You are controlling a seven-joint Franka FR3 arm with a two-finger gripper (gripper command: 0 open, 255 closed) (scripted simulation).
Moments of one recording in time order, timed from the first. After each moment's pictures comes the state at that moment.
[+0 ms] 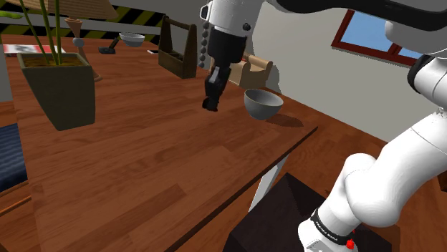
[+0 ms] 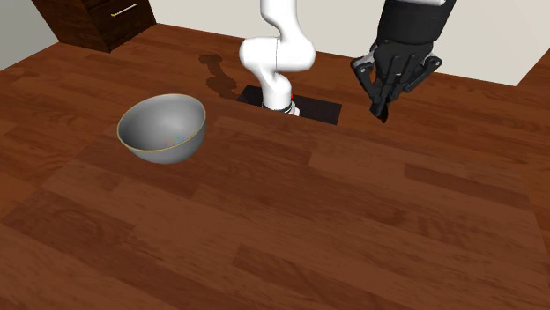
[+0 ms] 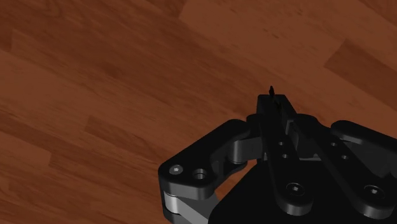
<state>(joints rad) 0.27 -0.23 0.35 -1.75 0.07 1.60 0.11</state>
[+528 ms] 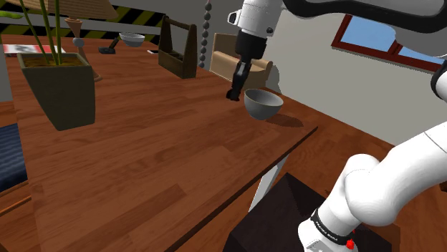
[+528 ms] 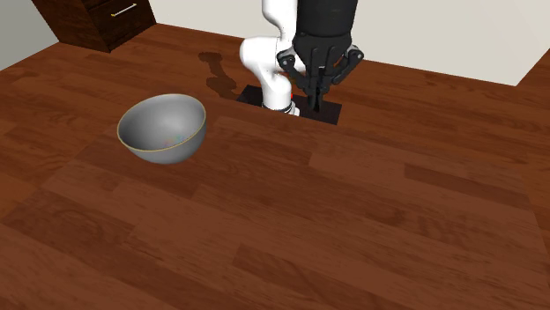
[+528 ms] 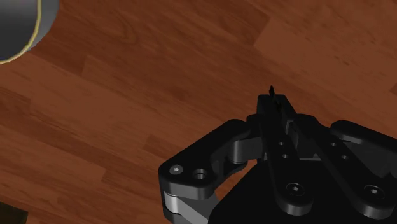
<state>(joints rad) 0.21 -0.36 0.20 -1.89 0.07 1.60 -0.10</state>
